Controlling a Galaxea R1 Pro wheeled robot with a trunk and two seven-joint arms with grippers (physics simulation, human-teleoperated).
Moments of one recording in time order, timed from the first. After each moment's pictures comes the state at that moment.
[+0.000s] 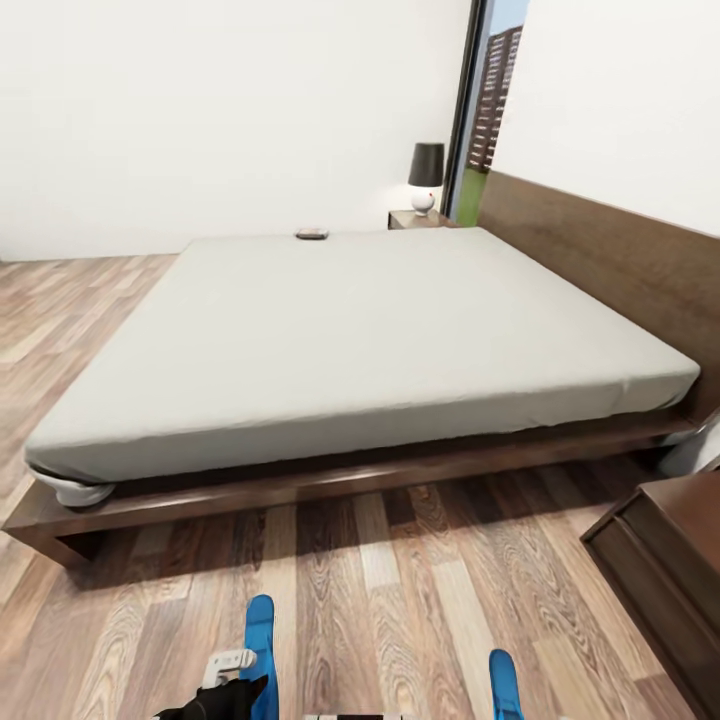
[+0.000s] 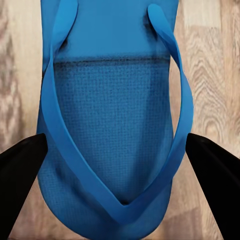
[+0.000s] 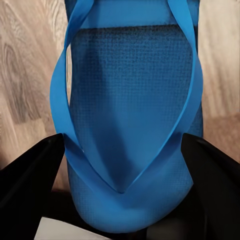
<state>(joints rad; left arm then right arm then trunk) -0.38 0.08 0.04 -0.30 0.19 -0.02 -0.47 -0.33 -0.24 0.00 -0.18 -0.26 0.06 0.68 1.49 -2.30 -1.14</state>
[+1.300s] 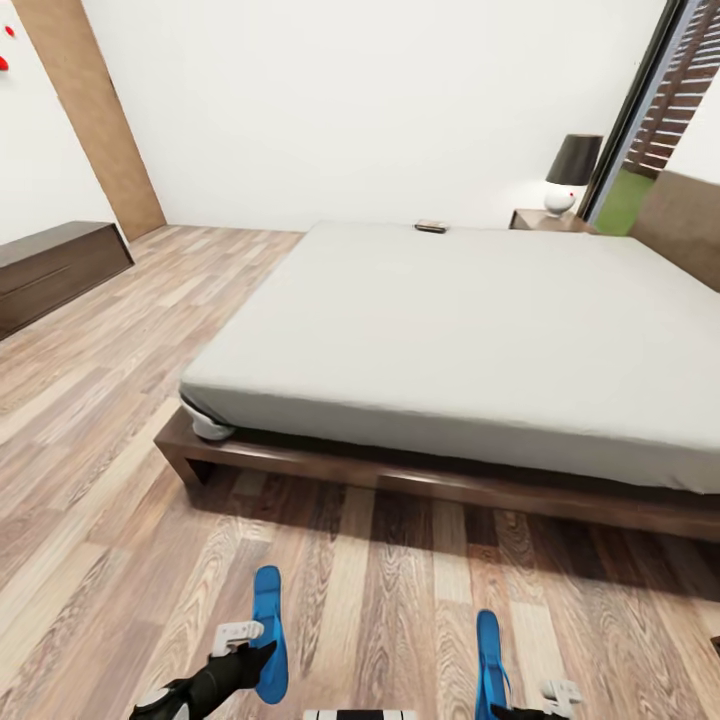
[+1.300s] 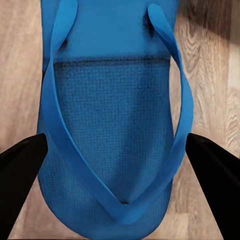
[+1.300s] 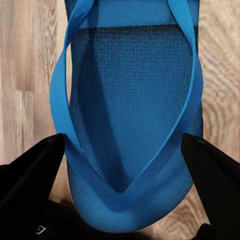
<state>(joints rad) -0.38 0.06 0.04 -0.41 0.19 -0.02 -0.48 -0.33 -0.25 -0.01 -0.30 -0.29 0.08 0.83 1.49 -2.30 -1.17</state>
